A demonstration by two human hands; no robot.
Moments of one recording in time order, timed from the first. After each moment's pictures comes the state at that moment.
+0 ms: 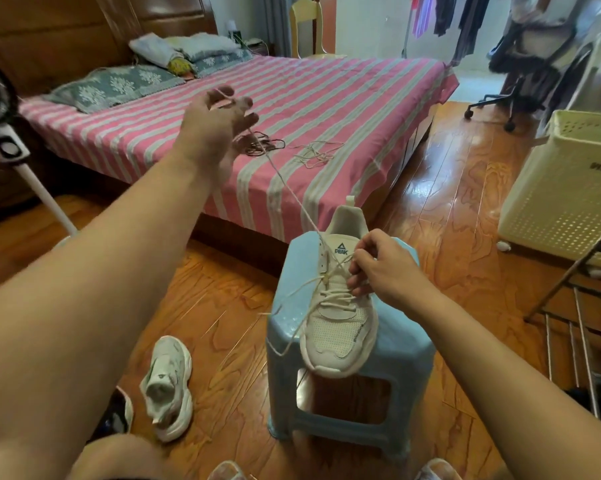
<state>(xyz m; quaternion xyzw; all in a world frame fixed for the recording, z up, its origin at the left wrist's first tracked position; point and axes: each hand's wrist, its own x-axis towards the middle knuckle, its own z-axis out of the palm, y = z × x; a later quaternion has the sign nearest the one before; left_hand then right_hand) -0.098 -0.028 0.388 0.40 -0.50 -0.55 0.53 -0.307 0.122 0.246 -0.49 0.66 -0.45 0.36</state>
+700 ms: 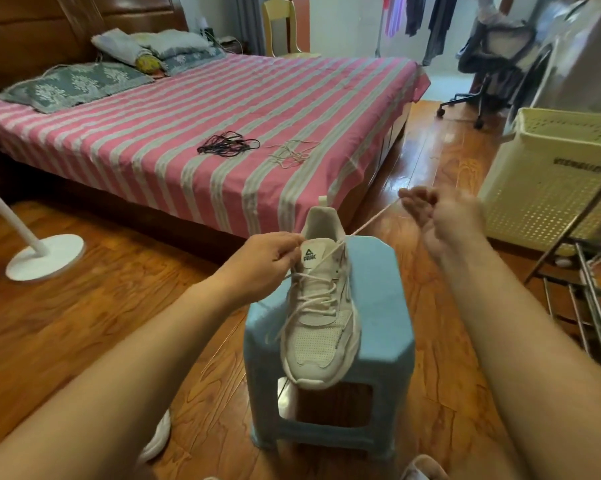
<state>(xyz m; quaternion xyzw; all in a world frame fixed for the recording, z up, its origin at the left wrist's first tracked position) -0.133 0.028 0.247 0.36 -0.85 -0.31 0.22 -0.408 0.089 0.275 -0.13 0.48 -0.79 0.36</state>
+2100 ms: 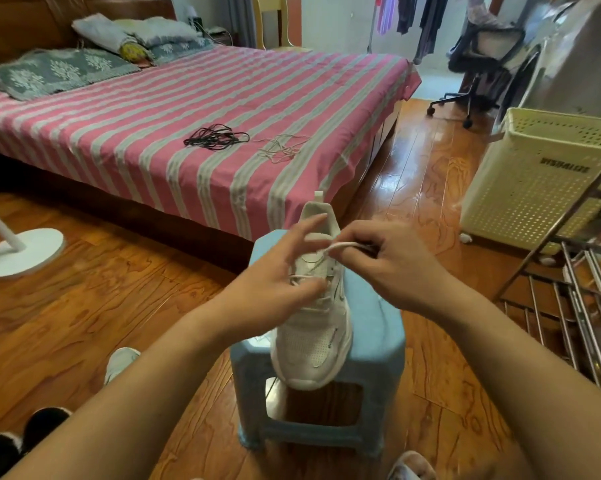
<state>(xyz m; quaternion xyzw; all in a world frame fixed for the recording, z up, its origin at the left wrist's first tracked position) -0.139 0.093 0.266 0.26 -0.81 -0.47 0.23 -0.340 0.151 0.284 -0.70 0.57 -0.40 0.15</state>
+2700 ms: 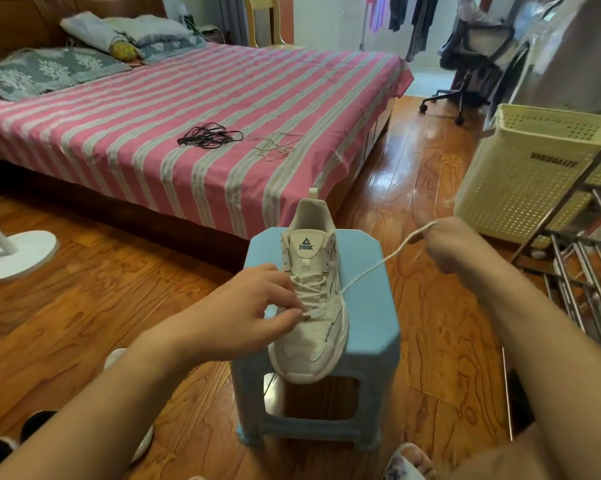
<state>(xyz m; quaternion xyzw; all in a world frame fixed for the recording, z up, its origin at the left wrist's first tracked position) -0.105 0.094 0.259 0.24 -0.92 -0.28 0.10 -0.431 0.136 0.258 -0.36 0.85 -0.32 0.23</state>
